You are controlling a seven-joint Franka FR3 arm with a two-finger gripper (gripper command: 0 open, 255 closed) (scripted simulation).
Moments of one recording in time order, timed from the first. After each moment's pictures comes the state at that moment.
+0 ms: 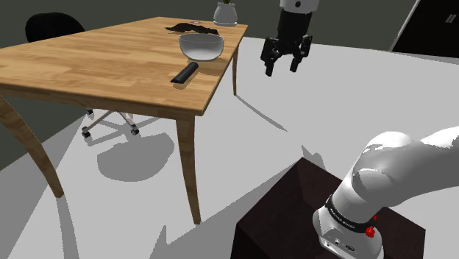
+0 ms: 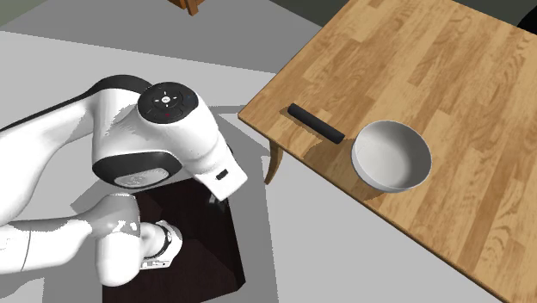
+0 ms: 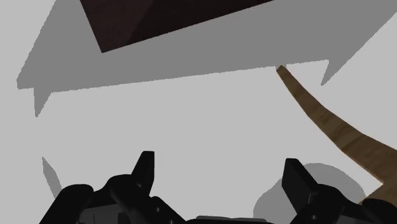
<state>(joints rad) -0.01 -0.70 0.07 -2.21 -0.02 1.57 0.38</state>
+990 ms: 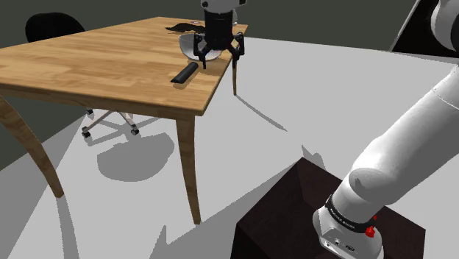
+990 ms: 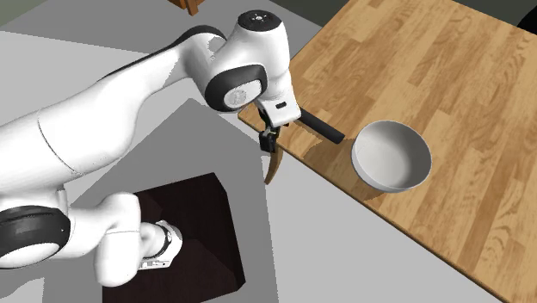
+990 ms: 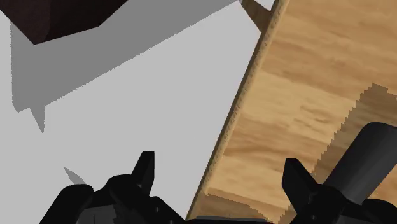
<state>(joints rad) -0.08 -0.17 0.34 -1.79 -0.11 1.68 0.96</state>
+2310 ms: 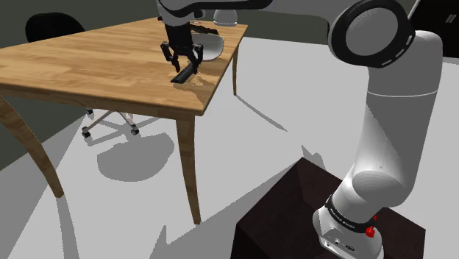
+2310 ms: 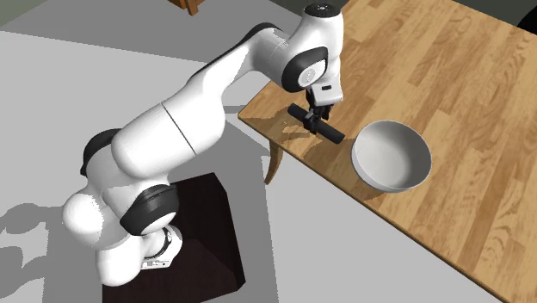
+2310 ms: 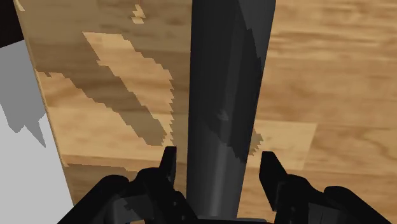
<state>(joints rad) 0.01 0.34 0.39 -1.28 -0.36 1.63 1.33</state>
